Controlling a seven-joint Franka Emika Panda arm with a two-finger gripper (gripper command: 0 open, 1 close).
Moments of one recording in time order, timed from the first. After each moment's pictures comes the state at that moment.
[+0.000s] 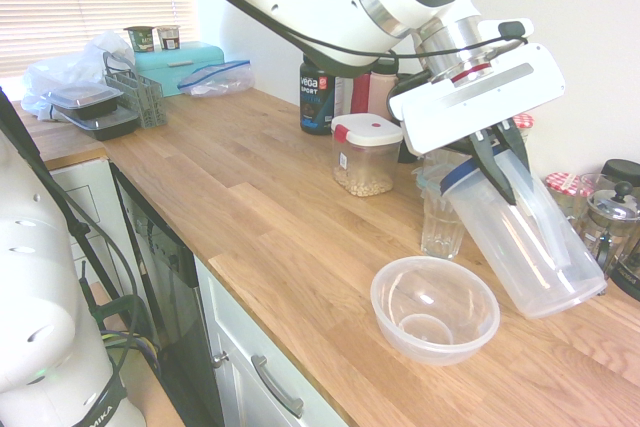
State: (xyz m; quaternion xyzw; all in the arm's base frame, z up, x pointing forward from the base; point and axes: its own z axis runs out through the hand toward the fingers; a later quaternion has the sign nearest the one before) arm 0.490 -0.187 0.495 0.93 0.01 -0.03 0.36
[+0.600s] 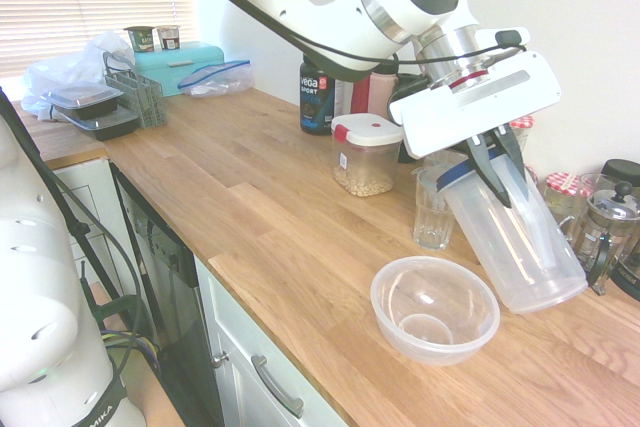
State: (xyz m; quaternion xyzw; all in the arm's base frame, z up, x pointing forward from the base) arm 0.496 -0.185 0.490 0.93 0.00 -0.03 0.36
